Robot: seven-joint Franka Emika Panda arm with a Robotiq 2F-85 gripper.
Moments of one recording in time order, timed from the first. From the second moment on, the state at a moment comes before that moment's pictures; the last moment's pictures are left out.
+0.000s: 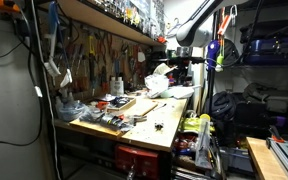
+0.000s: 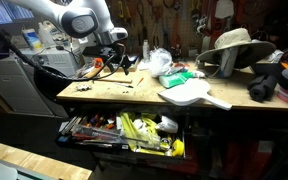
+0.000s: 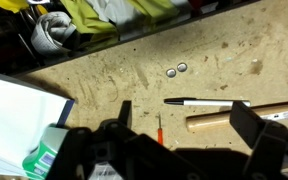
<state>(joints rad) -0.19 0.05 -0.36 -2.19 0.06 2.43 -0.39</state>
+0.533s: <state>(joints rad) -0.23 0.14 -0.30 -2.12 0.09 2.45 -0.42</state>
